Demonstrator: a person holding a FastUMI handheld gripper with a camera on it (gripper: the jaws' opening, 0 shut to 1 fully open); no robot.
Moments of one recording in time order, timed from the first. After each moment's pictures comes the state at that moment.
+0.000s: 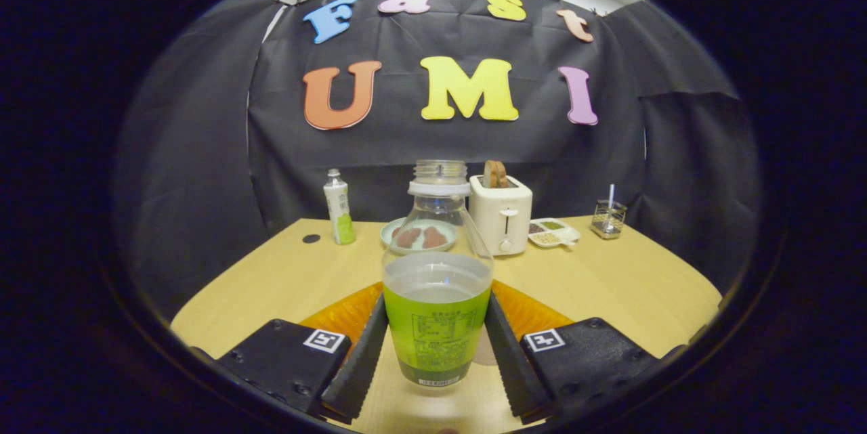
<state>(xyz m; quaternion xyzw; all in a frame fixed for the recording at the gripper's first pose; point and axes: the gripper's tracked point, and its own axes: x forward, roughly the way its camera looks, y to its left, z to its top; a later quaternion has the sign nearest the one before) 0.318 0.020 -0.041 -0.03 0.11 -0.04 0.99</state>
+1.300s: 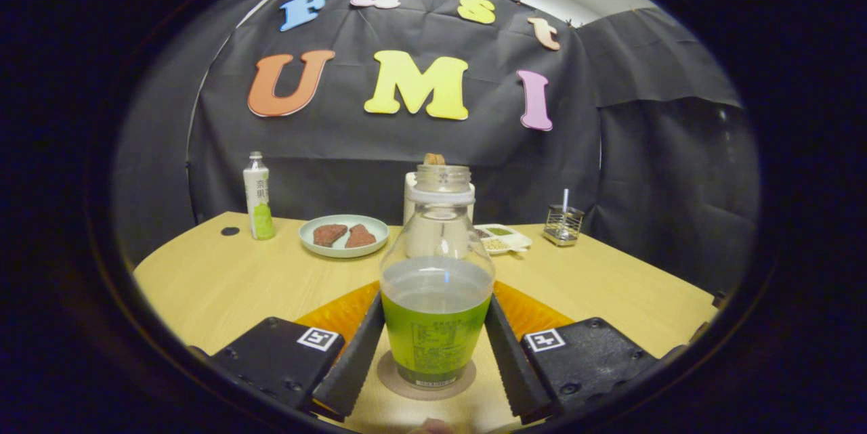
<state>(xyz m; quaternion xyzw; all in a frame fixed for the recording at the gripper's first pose) 0.372 -0.055 -0.074 -0.02 0.09 -0.14 0.99</state>
